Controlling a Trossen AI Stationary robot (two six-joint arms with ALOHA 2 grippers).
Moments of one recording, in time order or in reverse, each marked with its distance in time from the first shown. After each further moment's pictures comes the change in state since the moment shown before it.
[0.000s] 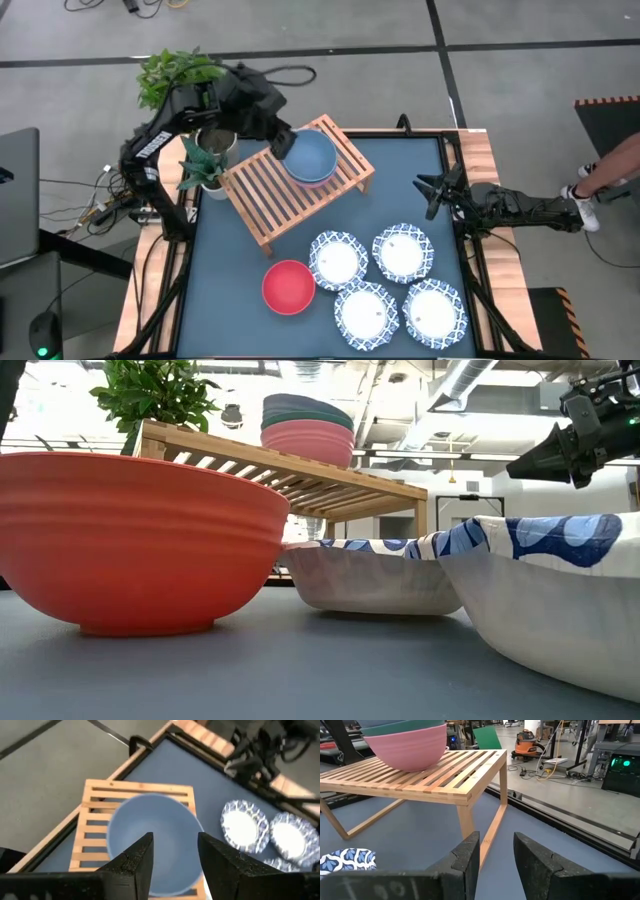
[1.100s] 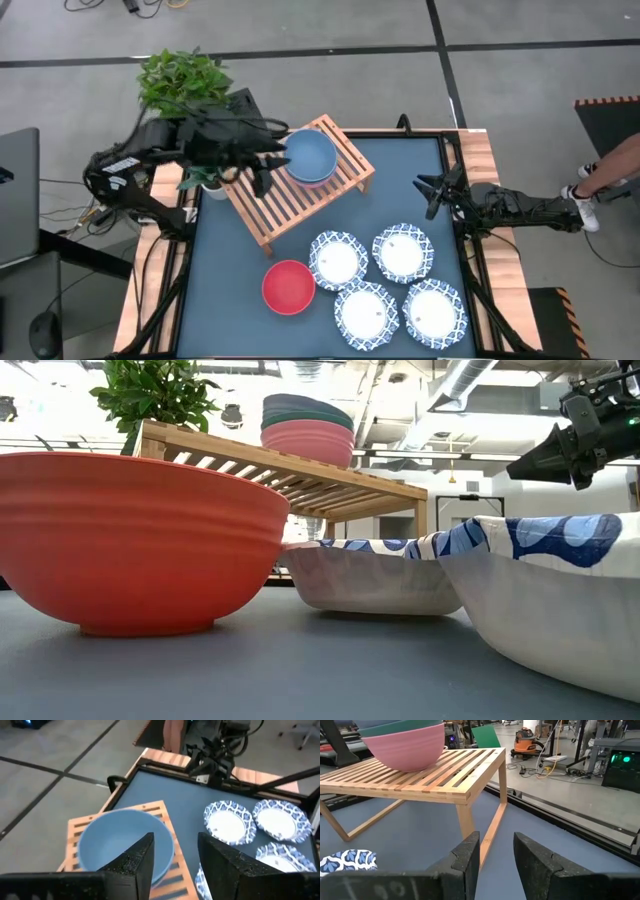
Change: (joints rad) left arm -0.249 -0.278 -0.404 0.325 -0.174 0.160; right arm 0.000 0.000 0.000 -0.007 0.002 0.024
